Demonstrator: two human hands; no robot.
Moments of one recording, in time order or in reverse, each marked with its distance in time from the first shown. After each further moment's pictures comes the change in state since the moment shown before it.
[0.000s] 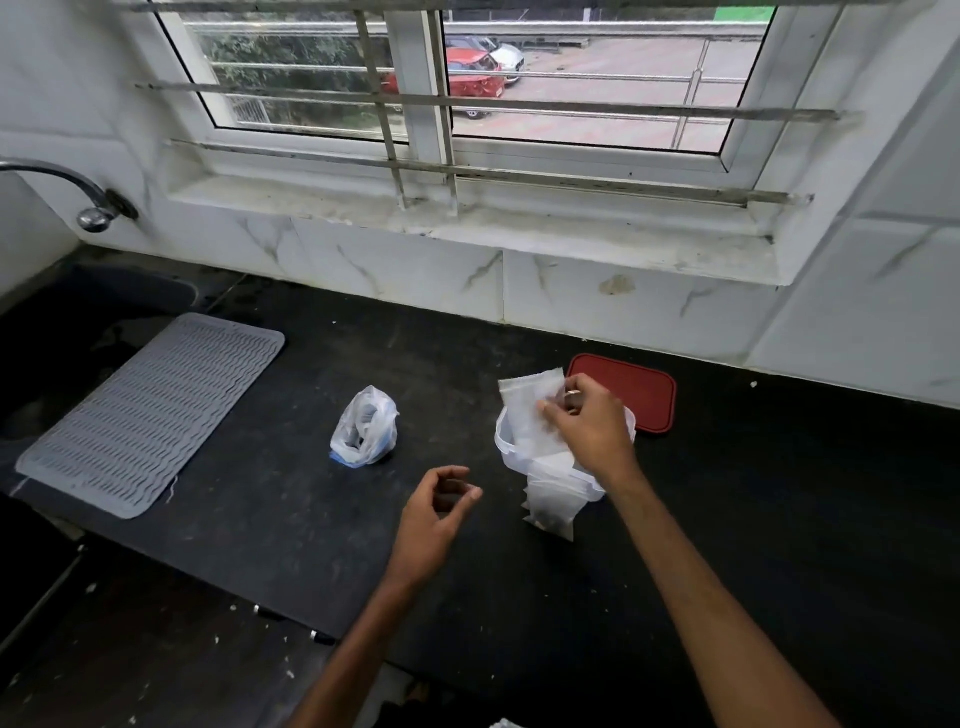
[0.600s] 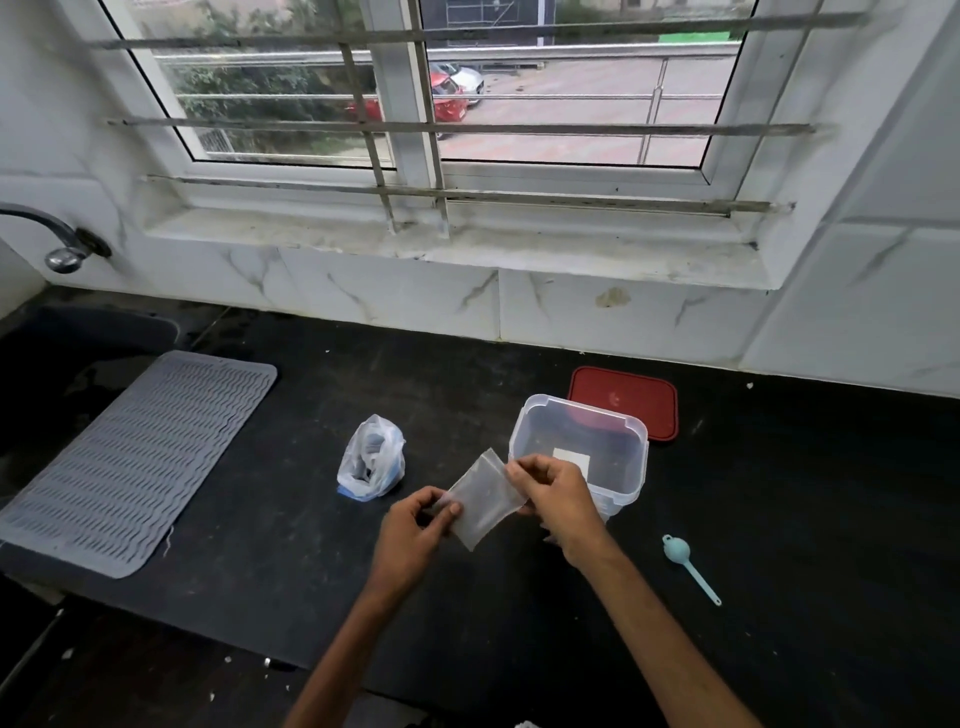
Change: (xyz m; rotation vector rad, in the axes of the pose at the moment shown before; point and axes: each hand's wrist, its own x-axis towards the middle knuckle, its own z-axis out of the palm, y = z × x) left_hand 0.027 0.002 -0.056 0.140 -0.109 0.051; right_hand -0.058 -0.016 0.062 0.349 -0.164 0.286
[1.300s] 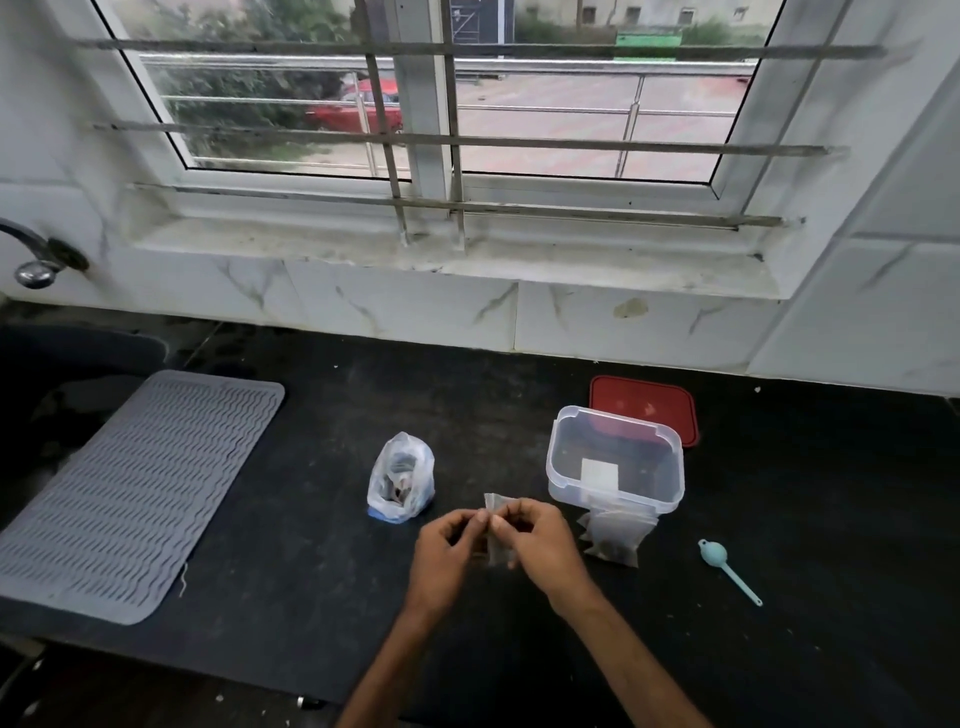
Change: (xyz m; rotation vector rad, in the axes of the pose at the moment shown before) left_hand 0.014 -0.026 -0.027 -0.236 -0.086 -0.068; right_hand -0.011 0.018 0.089 -0.147 0.034 0.035
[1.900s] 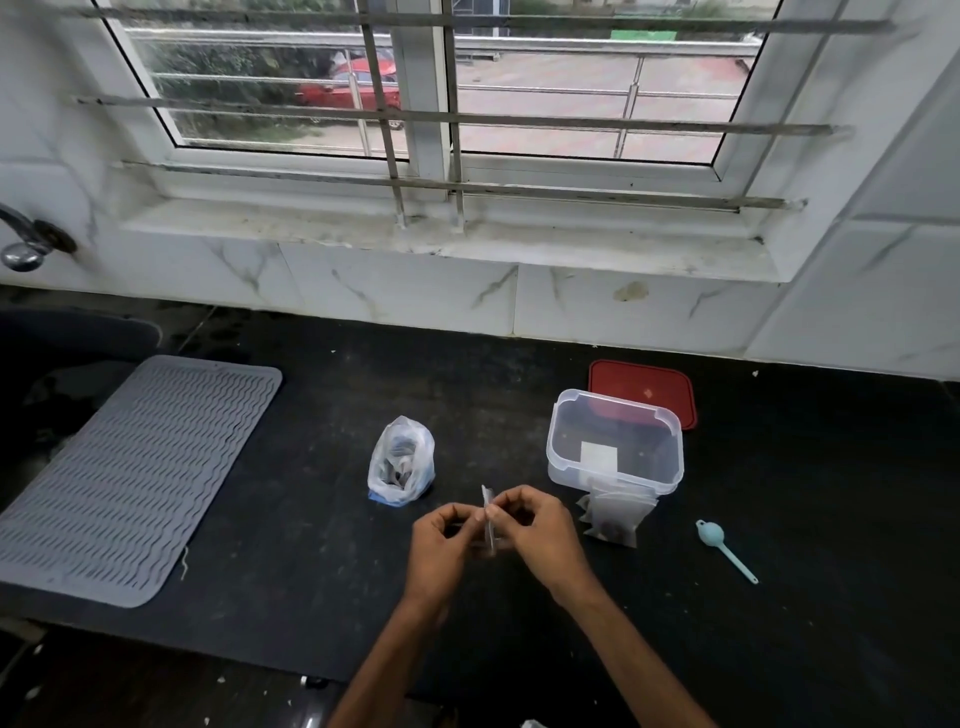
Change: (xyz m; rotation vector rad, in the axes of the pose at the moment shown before) left_hand -0.015 0.006 -0.002 -0.121 -0.002 -0.099; right_hand -0.010 0.002 0.001 -0.035 0.000 -0.036
